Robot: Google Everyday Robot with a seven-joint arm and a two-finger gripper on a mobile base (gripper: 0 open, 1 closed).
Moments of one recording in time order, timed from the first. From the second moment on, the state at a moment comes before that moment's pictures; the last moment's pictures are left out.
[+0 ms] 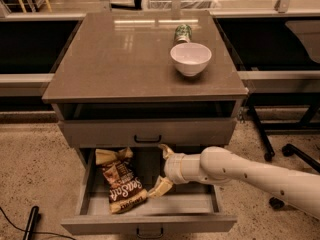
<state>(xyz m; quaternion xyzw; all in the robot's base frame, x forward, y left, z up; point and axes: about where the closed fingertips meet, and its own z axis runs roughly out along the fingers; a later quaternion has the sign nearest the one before) 0.523 0.023 0.534 -0.58 0.66 0.22 0.42</state>
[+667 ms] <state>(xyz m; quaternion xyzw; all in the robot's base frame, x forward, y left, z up) 0.526 0.025 0.514 -0.56 0.67 0.23 0.43</state>
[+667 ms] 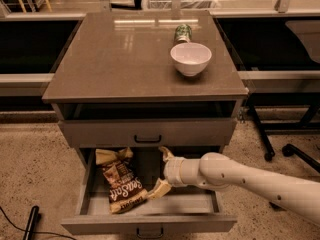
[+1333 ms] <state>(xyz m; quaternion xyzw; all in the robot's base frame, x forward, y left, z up) 0.534 0.049 0.457 -0.57 0.66 0.19 0.45</state>
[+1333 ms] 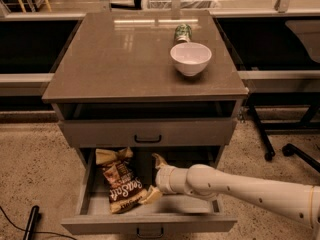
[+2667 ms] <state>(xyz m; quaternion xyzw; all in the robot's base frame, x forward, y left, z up) 0.573 0.085 0.445 -0.58 0.64 0.22 0.46</state>
